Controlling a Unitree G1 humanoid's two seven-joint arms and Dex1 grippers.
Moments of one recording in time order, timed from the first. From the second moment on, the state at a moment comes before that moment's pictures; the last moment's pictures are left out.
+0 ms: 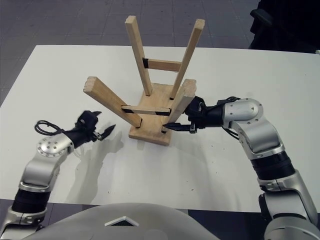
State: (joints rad) left arm 0.00 0.54 -0.04 -0.32 -0.07 0.51 -0.55; right arm -0.34 -0.78 0.30 -0.09 0.39 0.27 1.12
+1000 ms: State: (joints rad) left arm 0.12 0.13 -0.06 -0.58 -0.11 0.56 -0.15; right arm -0.37 -0.79 0.30 0.00 0.39 0.27 1.12
